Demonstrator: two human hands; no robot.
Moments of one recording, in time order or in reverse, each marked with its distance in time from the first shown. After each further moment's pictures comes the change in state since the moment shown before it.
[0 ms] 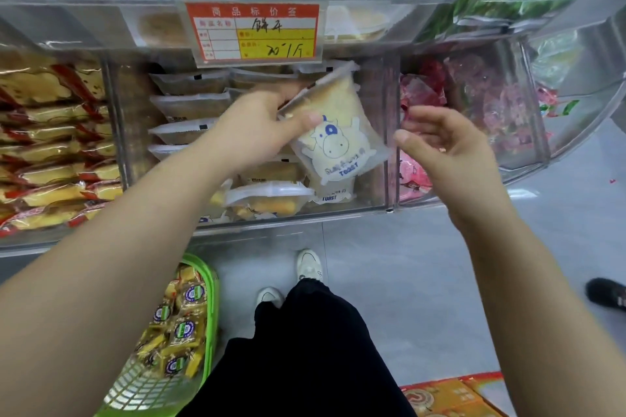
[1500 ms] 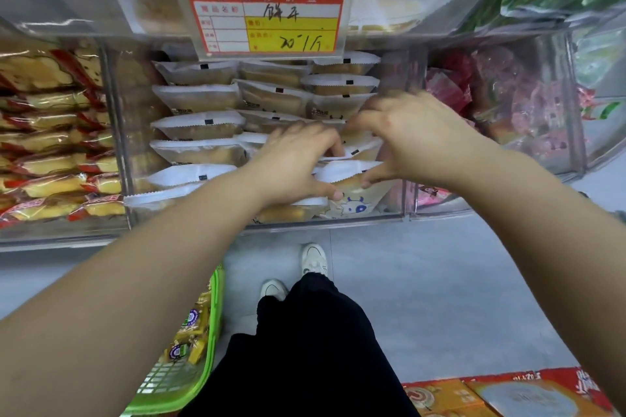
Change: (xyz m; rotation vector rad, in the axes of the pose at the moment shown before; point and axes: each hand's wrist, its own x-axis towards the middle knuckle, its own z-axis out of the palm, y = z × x) left_hand 0.015 -0.033 0.048 0.438 -0.200 0.274; right_hand 0.050 -0.031 0.039 -1.325 -0.643 -0.685
